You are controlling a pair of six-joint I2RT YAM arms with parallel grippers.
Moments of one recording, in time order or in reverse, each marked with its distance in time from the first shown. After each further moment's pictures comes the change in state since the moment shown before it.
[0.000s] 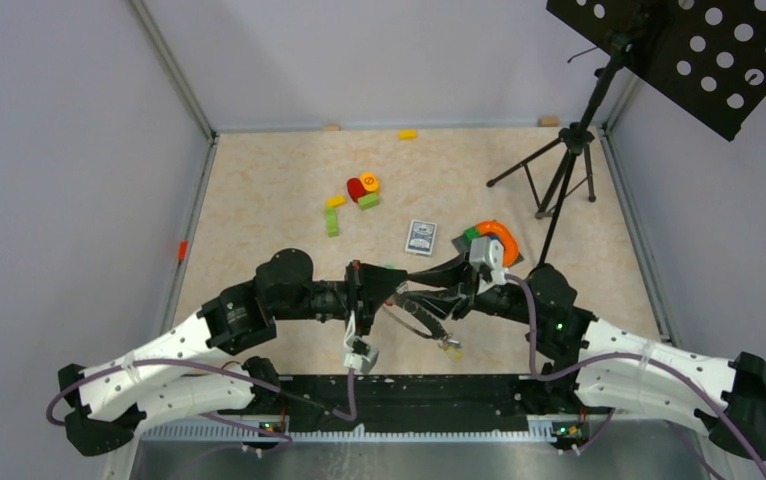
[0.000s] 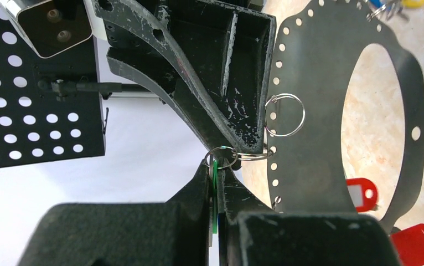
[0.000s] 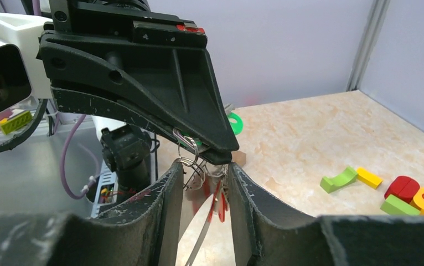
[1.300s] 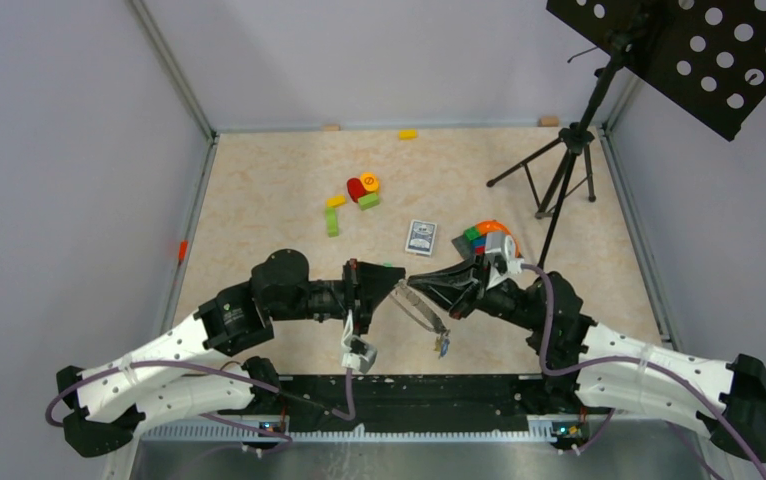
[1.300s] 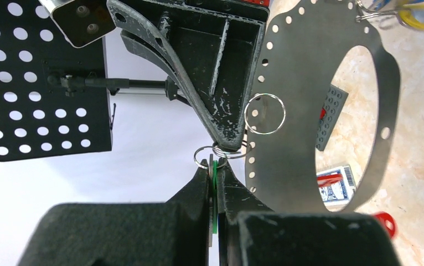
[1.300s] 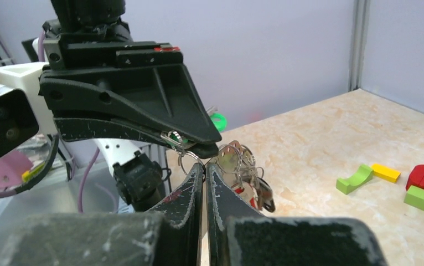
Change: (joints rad) left arm 0.000 -0.018 0.000 -0.002 -0.010 -0.005; right arm 0.001 -0.023 -0.062 0.117 0.092 0.155
